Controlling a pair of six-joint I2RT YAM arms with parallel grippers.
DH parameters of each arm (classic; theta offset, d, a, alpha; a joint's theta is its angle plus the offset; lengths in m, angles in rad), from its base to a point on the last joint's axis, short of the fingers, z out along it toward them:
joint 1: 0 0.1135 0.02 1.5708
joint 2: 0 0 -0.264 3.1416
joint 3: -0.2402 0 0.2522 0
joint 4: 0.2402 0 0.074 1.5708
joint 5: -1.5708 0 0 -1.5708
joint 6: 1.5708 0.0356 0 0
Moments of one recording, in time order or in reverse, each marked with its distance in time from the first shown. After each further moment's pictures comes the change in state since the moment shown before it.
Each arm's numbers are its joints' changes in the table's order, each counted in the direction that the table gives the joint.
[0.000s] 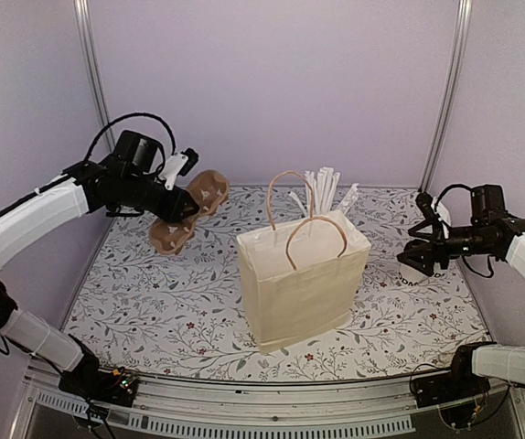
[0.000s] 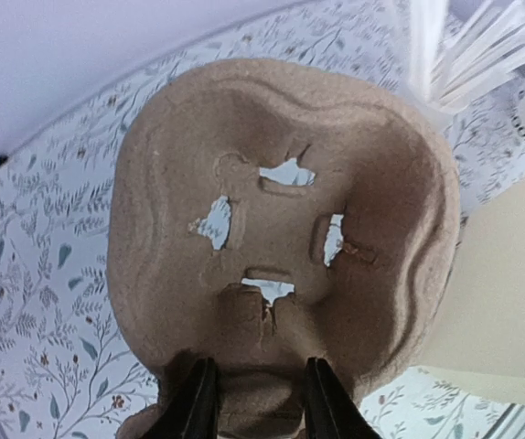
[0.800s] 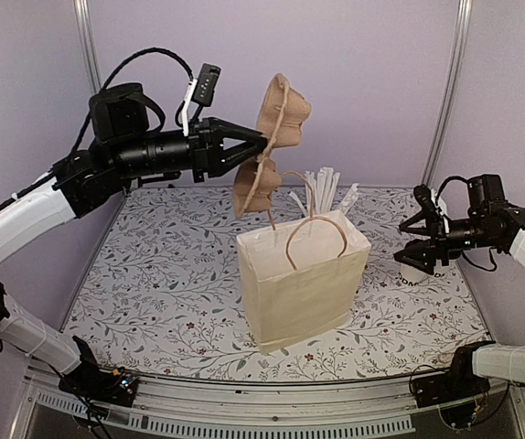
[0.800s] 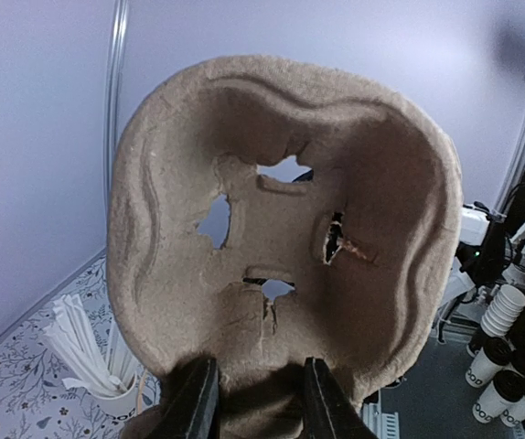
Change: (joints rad) left arm -0.349 0.075 -0.227 -0.532 -0.394 -0.246; right arm 0.081 -0.011 -0.163 0.146 0.099 -0.036
